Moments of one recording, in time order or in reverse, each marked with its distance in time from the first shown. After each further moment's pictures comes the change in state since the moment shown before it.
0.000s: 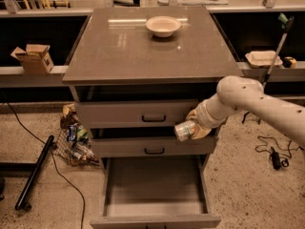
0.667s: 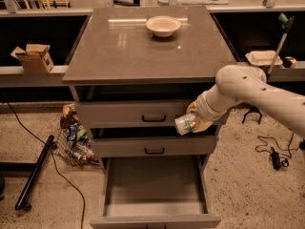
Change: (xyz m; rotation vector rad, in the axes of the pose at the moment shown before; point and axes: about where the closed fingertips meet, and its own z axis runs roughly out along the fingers) arm -0.016 -0.017 -0.039 0.019 0.059 -0.030
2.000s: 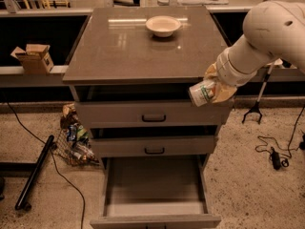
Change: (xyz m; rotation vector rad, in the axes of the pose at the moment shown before) arm -0.020 -0.036 -0.170 0.081 0.135 0.019
